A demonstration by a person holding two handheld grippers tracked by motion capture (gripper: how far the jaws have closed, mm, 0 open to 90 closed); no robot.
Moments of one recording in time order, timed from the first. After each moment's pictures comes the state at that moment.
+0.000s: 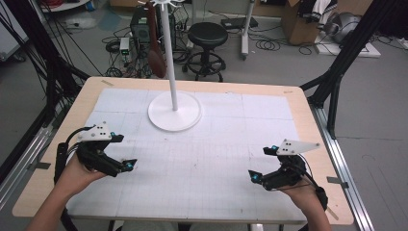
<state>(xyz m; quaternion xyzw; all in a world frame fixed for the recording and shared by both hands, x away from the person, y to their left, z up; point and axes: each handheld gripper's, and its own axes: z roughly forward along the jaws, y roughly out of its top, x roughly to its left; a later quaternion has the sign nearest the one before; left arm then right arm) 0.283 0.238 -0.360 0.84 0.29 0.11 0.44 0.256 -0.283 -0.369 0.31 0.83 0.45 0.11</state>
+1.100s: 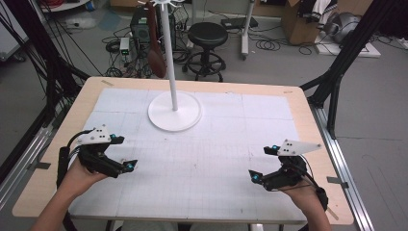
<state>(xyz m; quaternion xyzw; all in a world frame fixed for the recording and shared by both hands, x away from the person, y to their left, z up) 0.284 0.242 -0.376 0.83 0.29 0.11 0.46 0.255 -0.284 -0.368 0.31 0.82 0.46 0.11</state>
